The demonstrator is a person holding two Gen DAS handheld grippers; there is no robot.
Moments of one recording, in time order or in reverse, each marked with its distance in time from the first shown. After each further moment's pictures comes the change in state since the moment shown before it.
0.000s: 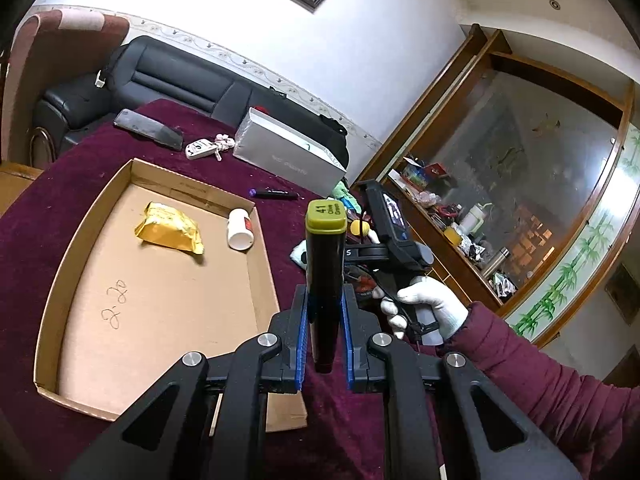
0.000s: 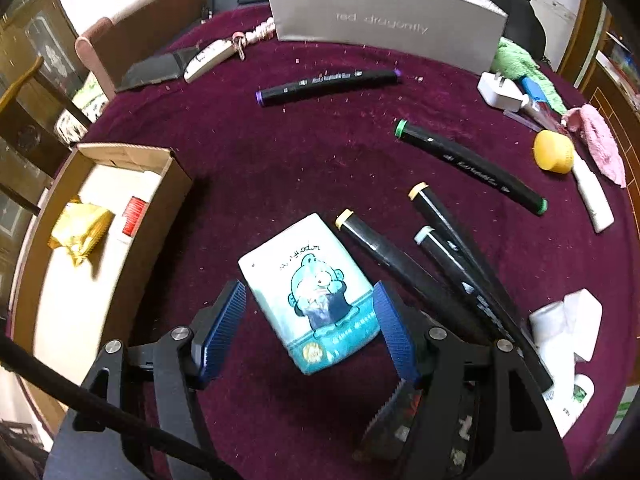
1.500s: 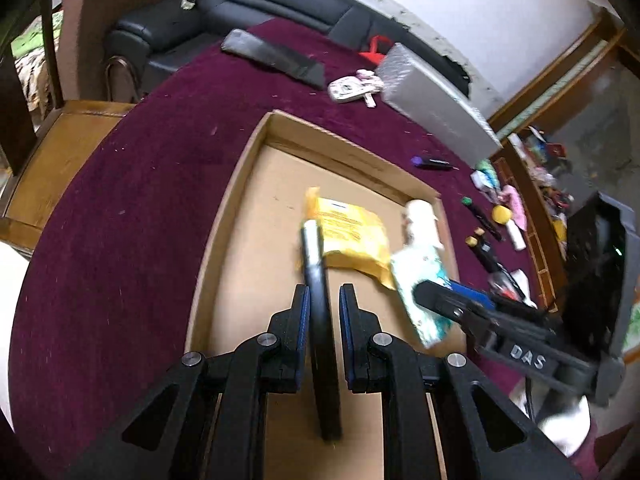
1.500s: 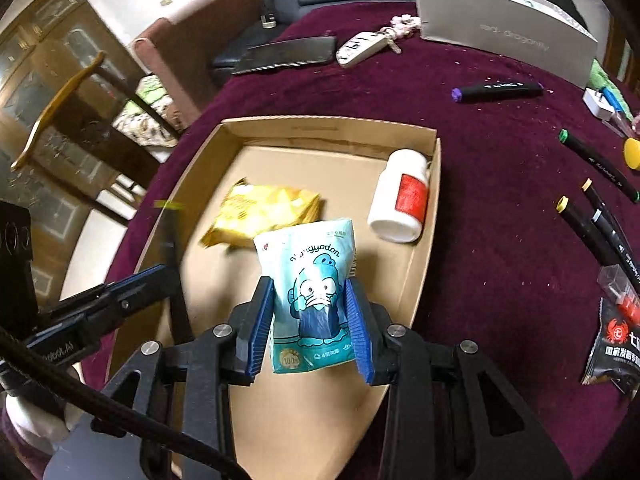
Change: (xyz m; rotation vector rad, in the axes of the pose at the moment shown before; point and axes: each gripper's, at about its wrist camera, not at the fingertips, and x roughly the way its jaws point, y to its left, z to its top) left arm 0.079 0.134 0.067 -0.193 0.309 0.361; right arm -0.009 0.149 -0.017 0.024 -0.028 0.207
